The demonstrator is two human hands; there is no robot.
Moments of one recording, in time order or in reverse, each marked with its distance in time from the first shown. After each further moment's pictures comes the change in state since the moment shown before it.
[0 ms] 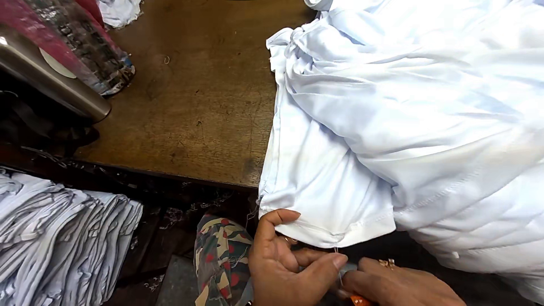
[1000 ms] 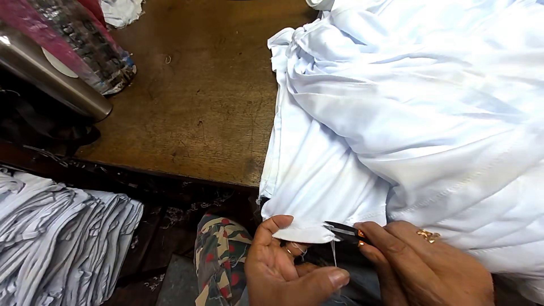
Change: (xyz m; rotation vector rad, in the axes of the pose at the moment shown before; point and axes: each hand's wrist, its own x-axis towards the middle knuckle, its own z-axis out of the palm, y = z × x) left_hand -0.010 0.010 -0.005 -0.135 0.032 -0.177; right_hand 0.004 0.034 0.005 -0.557 0.293 -0.018
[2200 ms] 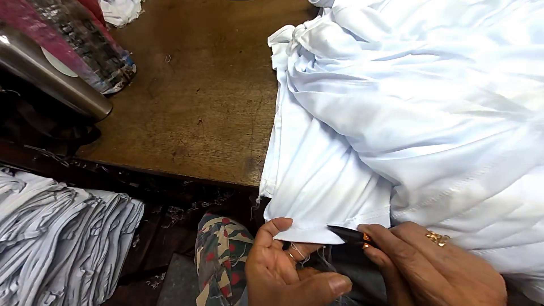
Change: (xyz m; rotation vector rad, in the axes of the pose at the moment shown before) left_hand -0.003 0.003 0.000 -0.037 -0.005 -0.056; right_hand -0.002 0.001 -0.003 -0.006 -0.001 -0.018
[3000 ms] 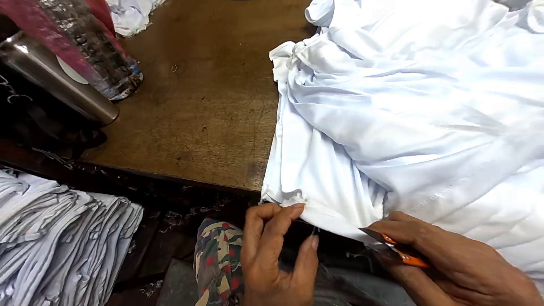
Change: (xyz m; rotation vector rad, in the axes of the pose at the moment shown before) left_hand 0.035 -0.005 -0.015 0.867 -0.021 0.790; right_hand 0.021 0.014 -0.015 0.605 -0.076 0.119
